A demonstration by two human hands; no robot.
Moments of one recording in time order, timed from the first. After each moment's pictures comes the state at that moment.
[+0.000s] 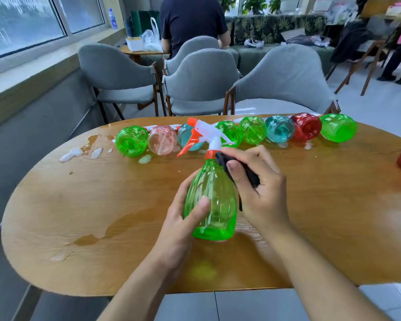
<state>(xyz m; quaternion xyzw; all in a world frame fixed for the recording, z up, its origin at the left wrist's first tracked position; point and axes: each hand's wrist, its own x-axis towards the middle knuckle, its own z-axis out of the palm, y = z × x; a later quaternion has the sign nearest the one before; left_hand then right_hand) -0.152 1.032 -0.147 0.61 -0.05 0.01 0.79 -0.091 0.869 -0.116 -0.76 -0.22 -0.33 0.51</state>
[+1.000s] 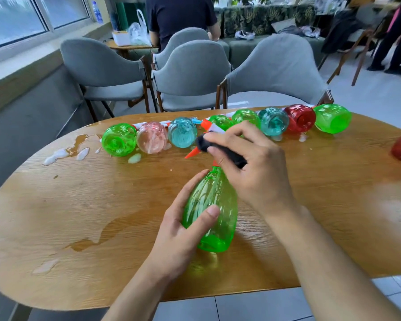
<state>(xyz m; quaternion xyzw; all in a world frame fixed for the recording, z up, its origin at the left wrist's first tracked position) -0.148 1.029 -0.158 0.70 -0.11 0.04 0.71 -0.071 0.860 -0.095 -0.82 -0.26 -0.39 0.33</state>
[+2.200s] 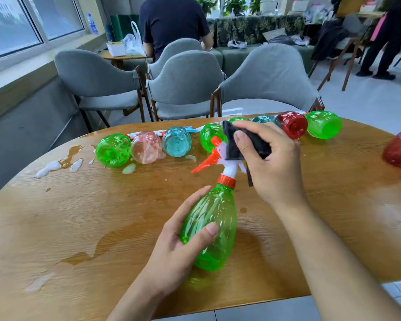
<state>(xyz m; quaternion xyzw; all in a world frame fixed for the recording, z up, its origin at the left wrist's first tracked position) -0.146 1.033 -0.157 0.71 -0.14 -0.01 0.69 -0.052 0.837 -0.089 -0.78 -0.15 -0.35 0.49</state>
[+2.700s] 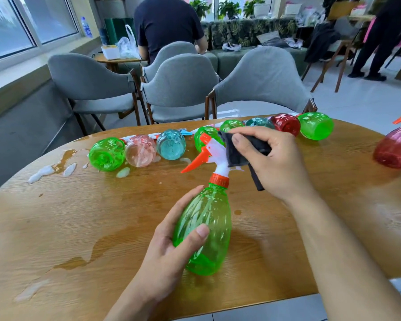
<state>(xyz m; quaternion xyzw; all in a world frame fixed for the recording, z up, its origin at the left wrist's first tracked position) -0.149 1.031 -0.152 0.70 -0.14 0.02 0.70 -0.052 0.815 -0.076 -0.80 -0.16 -0.23 0.54</state>
